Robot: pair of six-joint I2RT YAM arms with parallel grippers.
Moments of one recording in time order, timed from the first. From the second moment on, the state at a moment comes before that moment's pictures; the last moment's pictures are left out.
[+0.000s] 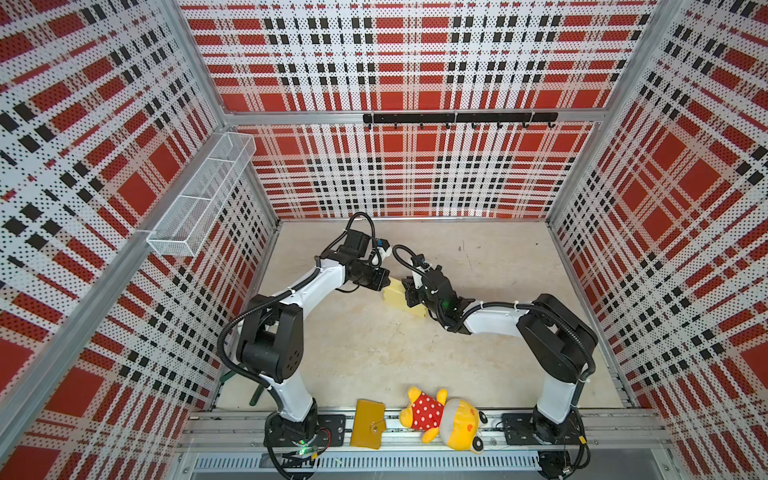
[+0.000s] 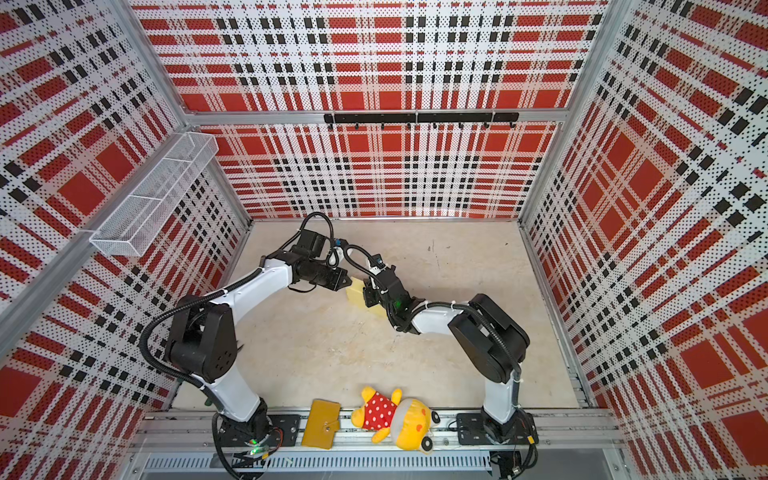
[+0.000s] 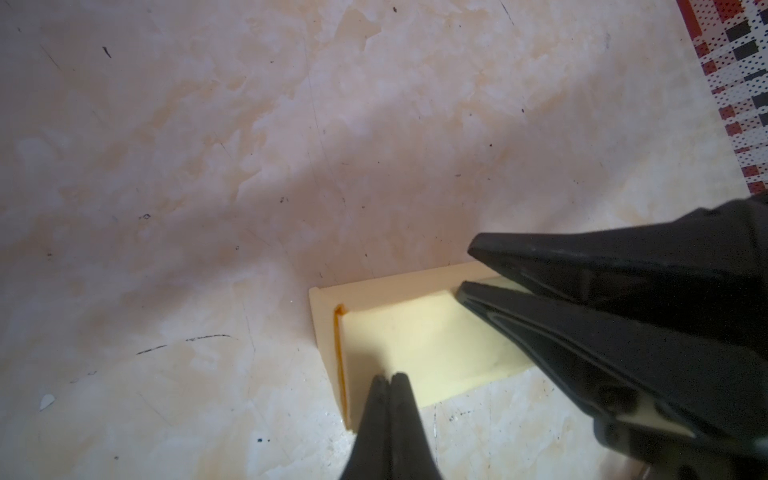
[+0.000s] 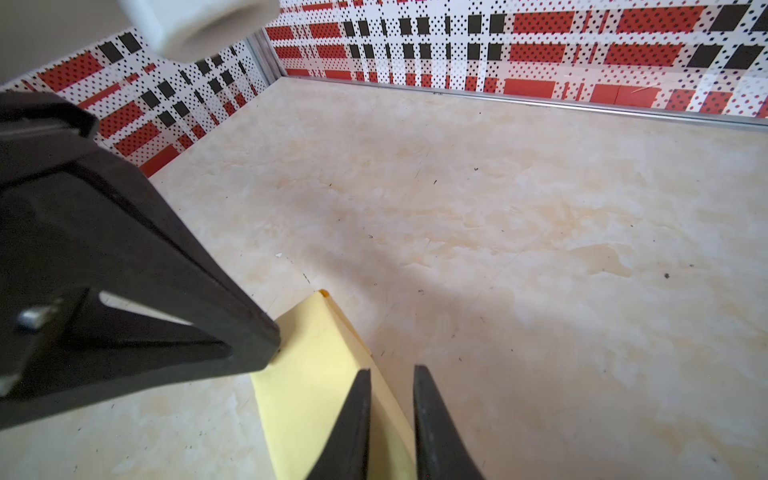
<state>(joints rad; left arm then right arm) -0.33 1.74 1.29 -0.59 0.43 0.05 0.79 1.84 0.99 0.40 0.14 0.26</state>
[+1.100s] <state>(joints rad) -0.34 1.71 1.24 -0.52 0.41 0.06 0.80 1.62 1.16 -0.47 0.08 0.35</state>
